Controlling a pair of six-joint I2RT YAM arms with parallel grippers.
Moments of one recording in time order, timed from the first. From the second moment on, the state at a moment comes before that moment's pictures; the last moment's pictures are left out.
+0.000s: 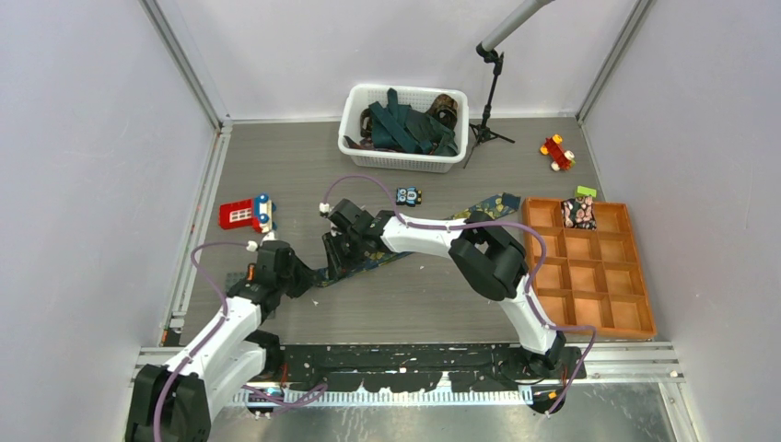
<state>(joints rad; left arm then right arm) -0.24 0.85 0.28 -0.27 0.05 -0.89 1.00 2.18 1.59 -0.34 -0.26 0.56</state>
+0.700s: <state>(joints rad) -0.24 0.81 0.49 -0.61 -0.08 -0.76 1.02 2.16 1.69 -0.40 -0.28 0.60</state>
